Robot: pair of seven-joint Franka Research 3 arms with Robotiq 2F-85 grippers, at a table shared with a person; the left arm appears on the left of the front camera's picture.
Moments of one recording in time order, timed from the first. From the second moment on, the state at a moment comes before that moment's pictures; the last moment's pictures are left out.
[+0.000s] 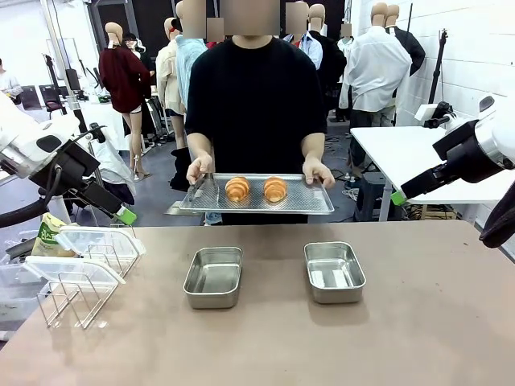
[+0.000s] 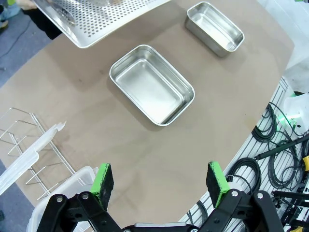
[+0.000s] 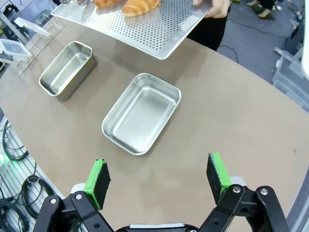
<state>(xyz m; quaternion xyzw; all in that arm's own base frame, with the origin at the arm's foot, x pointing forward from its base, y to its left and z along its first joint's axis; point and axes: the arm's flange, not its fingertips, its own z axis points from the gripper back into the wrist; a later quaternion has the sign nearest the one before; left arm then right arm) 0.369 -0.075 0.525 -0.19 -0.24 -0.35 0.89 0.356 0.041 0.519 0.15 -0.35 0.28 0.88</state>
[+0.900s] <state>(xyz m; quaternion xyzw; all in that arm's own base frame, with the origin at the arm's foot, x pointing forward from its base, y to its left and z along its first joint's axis) 0.369 -0.075 0.525 -0.19 -0.24 -0.35 0.89 0.356 0.041 0.519 0.15 -0.35 0.28 0.88</state>
